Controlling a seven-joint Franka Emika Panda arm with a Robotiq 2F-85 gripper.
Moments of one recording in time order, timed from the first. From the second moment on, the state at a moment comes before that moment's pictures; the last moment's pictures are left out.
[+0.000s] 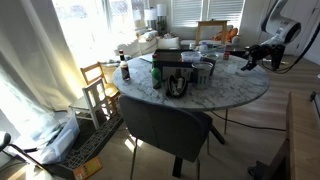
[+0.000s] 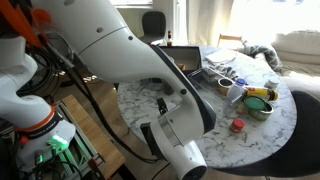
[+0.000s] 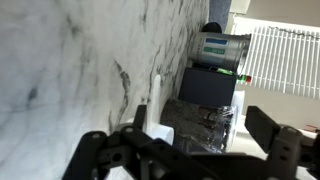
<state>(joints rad) -0.79 0.70 -0.31 -1.93 1.06 1.50 -1.32</state>
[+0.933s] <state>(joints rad) -0.78 0.77 -0.28 -1.88 1.11 1.50 -1.19</state>
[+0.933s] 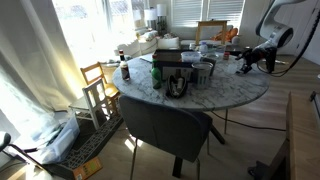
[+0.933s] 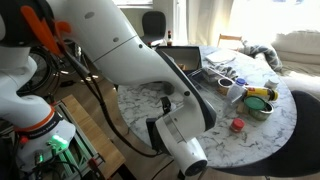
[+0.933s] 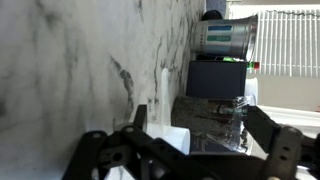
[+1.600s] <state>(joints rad) -0.76 0.77 -0.28 -1.88 1.08 1.49 -1.19</state>
